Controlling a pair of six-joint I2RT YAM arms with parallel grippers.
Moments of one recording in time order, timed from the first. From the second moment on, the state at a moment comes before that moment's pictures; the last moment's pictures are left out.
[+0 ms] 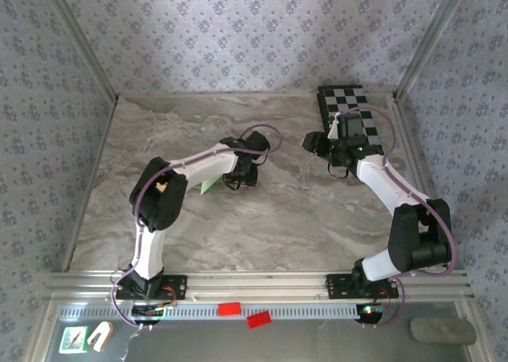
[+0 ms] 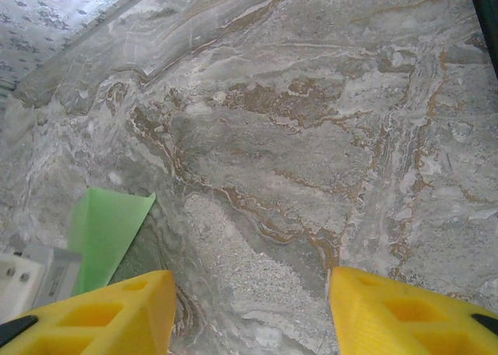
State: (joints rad) left arm -0.76 1.98 1.49 -0.82 -0.12 -0.61; right arm 0.19 1.46 1.02 -0.29 -0.29 0.55
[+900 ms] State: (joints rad) left arm -0.48 1.75 1.12 -0.41 0.19 -0.80; right arm 0.24 1.50 1.02 -0.24 -0.34 0.58
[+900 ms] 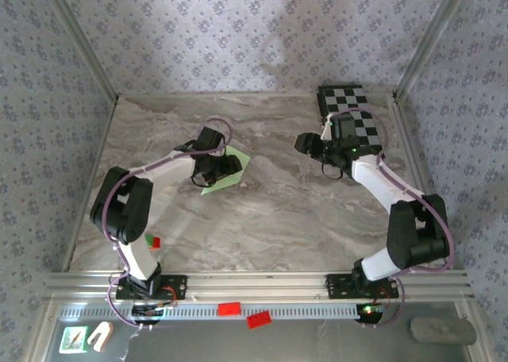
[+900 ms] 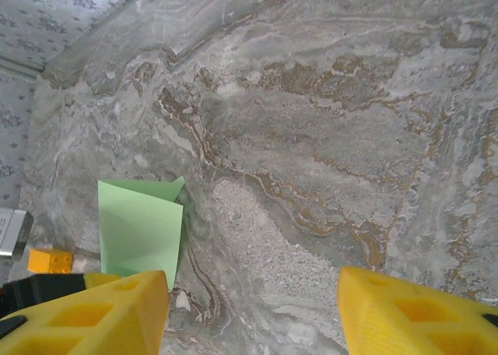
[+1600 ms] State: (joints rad) left arm -0.39 1.83 1.09 -0.31 0.25 -0.89; right arm 0.38 1.70 1.11 -0.24 -0.39 0.62
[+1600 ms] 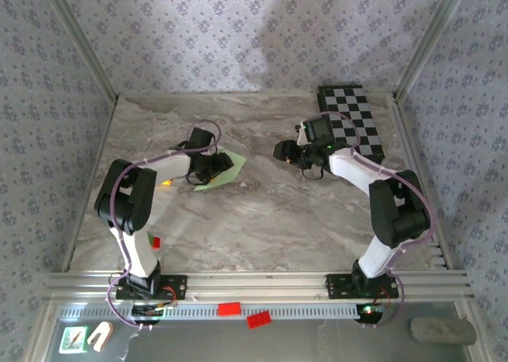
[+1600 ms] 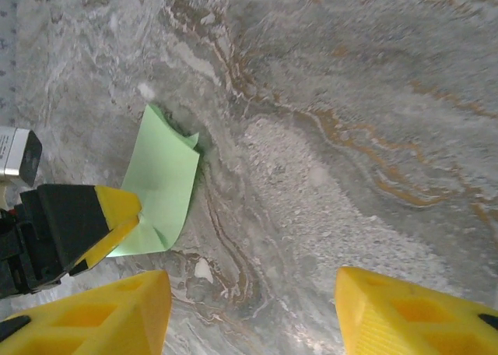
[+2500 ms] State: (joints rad) left arm -0.58 1.84 1.02 -0.15 0.40 -1.20; right arm 0.51 2.00 1.33 -0.43 -0.36 0.69
